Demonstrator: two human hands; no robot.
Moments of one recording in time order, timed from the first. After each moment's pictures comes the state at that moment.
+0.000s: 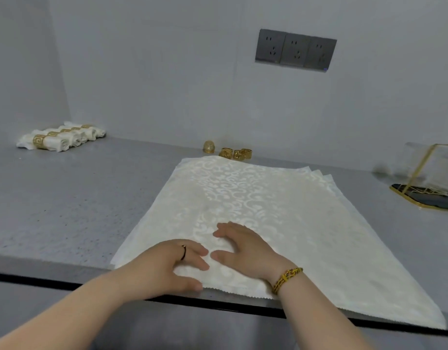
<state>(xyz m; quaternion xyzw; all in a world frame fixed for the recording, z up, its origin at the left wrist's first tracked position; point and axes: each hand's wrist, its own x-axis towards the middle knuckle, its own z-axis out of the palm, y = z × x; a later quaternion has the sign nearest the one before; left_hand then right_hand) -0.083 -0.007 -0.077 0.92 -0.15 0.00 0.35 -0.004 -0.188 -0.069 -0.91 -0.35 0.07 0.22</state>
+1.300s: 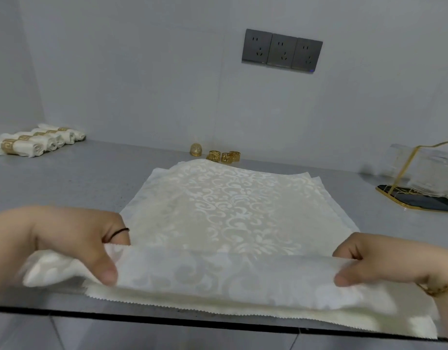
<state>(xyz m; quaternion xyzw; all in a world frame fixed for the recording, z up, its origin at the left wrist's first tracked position) -0.052 0.076 -0.004 0.82 -0.20 -0.35 0.40 0.000 -0.342 0.021 -0.91 -0.23 0.28 0.21</state>
